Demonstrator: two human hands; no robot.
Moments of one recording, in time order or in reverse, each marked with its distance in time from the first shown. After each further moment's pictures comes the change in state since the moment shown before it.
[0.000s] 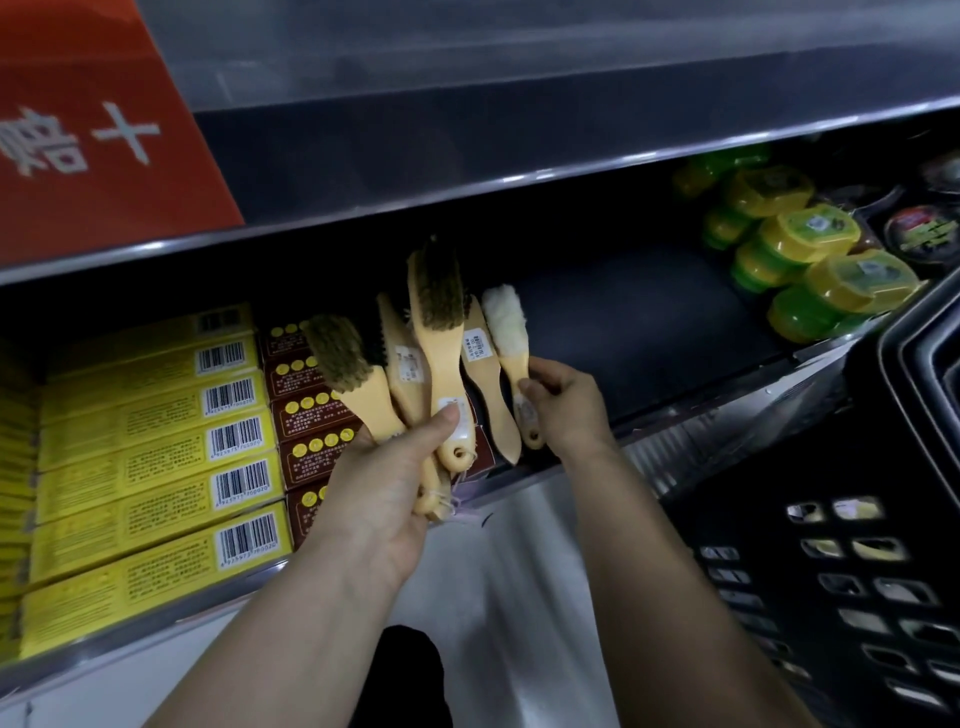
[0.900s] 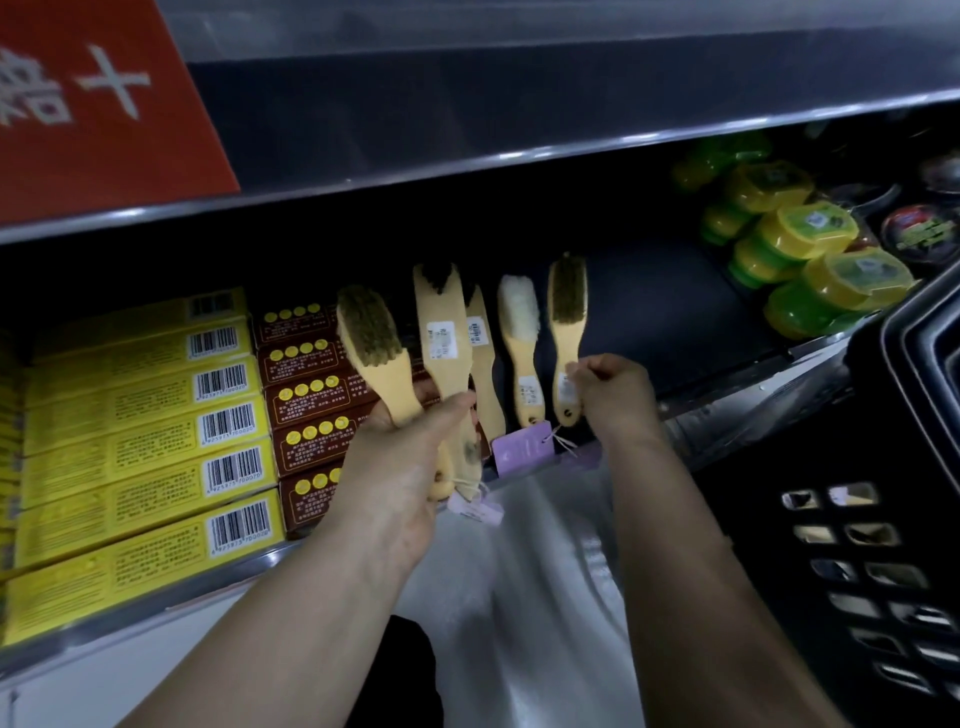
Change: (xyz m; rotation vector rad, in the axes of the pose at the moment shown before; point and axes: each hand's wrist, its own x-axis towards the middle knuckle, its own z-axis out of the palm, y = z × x) left_hand 0.002 -0.003 0.009 0.046 -0.017 -0.023; right_hand 0.002 -0.004 -0.037 -0.159 0.212 0.037
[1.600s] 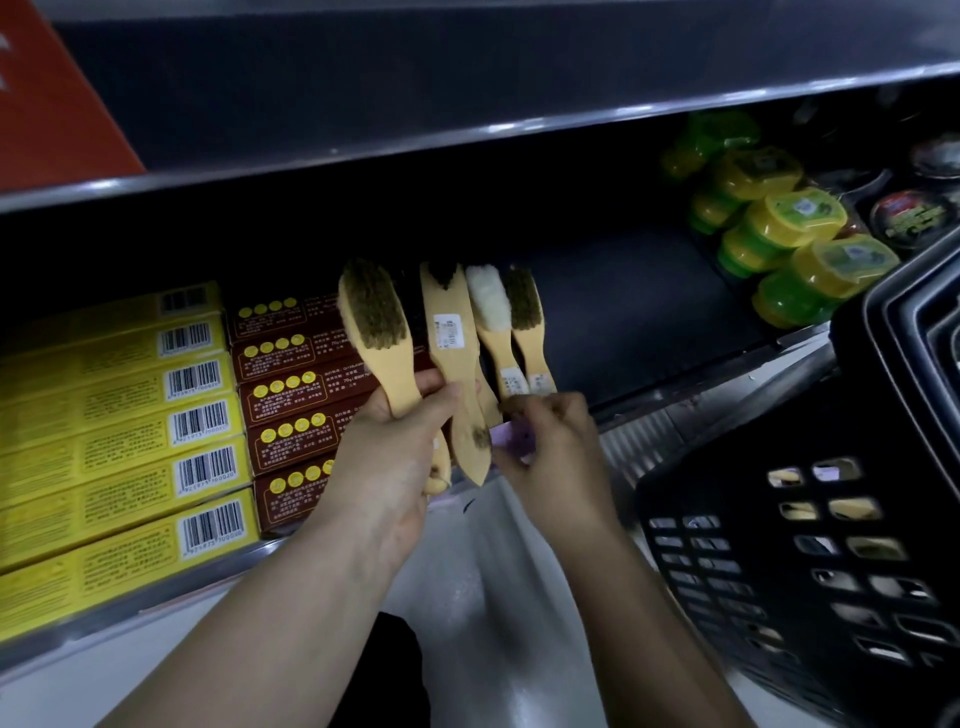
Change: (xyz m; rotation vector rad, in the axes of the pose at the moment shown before) left_hand 0.002 -0.006 0.011 0.094 -0.053 0.087; right_hand -0.070 0.023 0.009 -0.439 -0.155 -0.393
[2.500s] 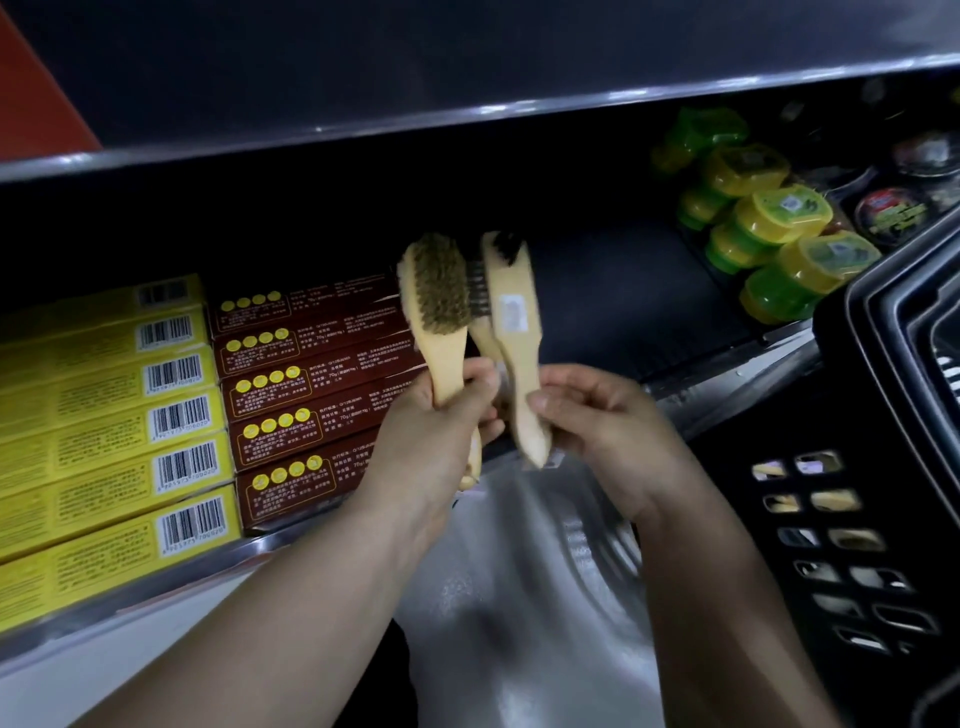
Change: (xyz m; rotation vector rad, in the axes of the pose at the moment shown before) left_hand 0.003 -0.012 0.019 0.132 -0.129 0.045; right_hand 0.010 -0.001 -0.058 0.964 -0.234 0.167
